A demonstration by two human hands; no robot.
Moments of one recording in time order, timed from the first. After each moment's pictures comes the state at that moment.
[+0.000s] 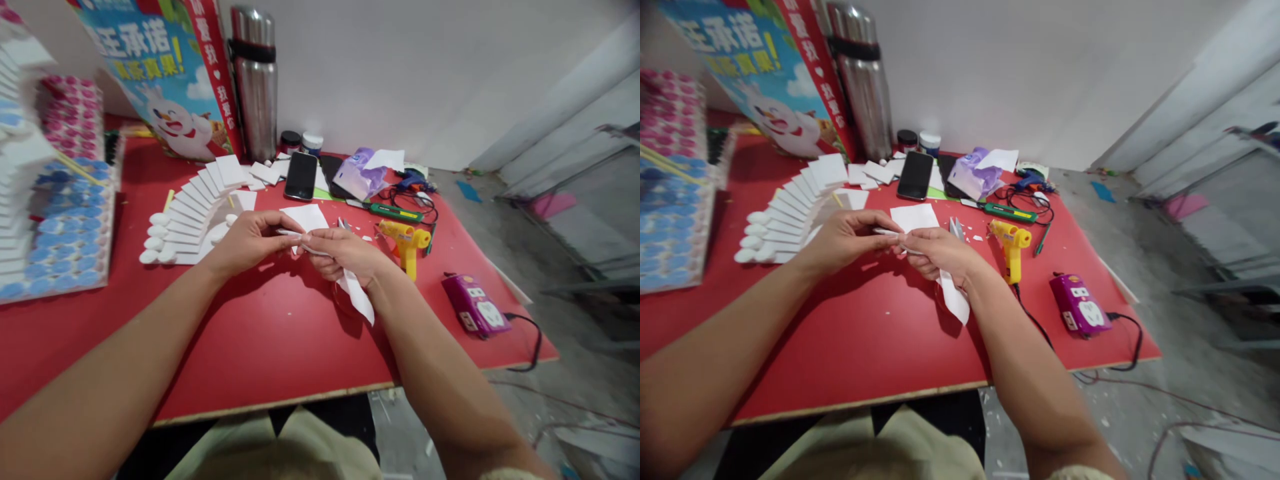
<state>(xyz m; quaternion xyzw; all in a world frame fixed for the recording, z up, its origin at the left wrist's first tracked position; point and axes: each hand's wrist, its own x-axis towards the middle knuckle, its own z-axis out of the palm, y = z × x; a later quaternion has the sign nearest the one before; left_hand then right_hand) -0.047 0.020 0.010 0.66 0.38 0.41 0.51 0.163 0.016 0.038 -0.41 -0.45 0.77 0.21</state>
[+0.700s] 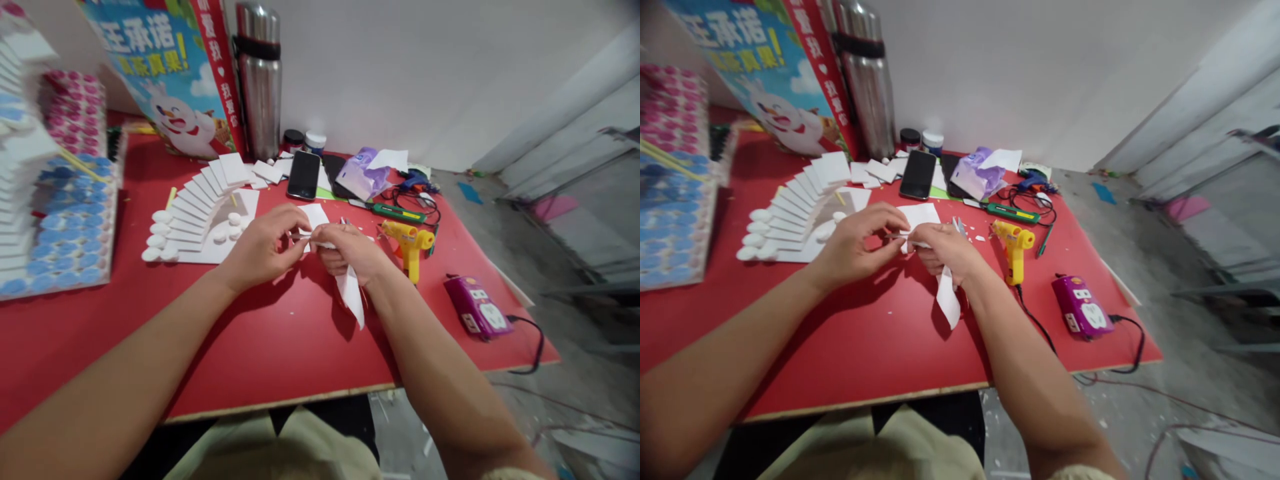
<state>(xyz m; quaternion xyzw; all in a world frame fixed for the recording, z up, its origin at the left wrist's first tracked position) -0.034 0.009 0.014 0.79 0.35 0.43 0.24 0.157 0.019 0.037 -0.45 -0.44 0.73 0.27</state>
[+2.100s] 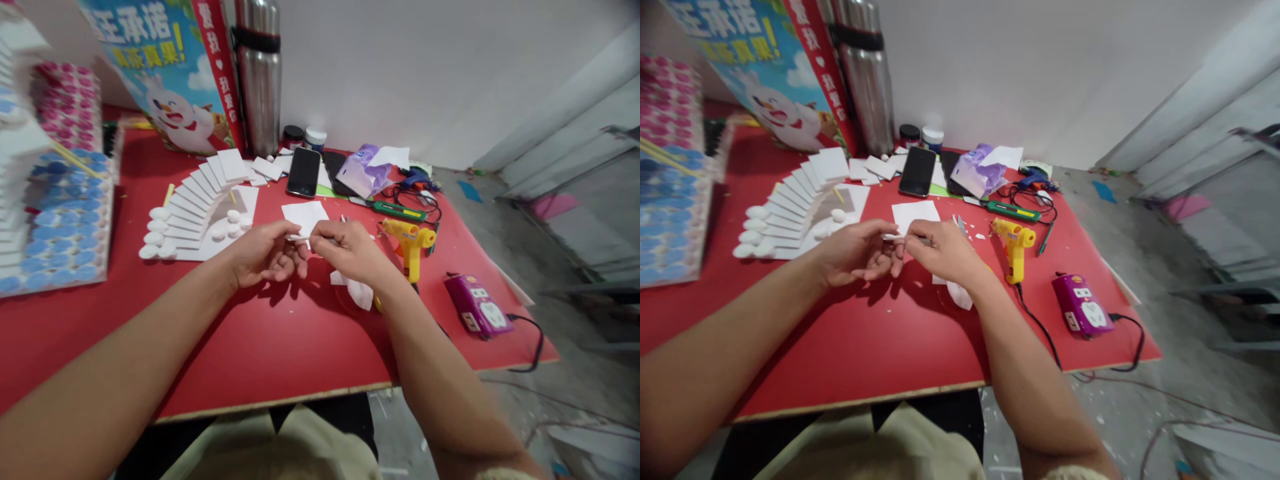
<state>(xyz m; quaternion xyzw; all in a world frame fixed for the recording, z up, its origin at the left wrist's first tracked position) -0.031 0.016 0.017 0.39 0.39 0.24 0.80 0.163 0.012 0.041 -0.43 -0.80 0.33 0.26</state>
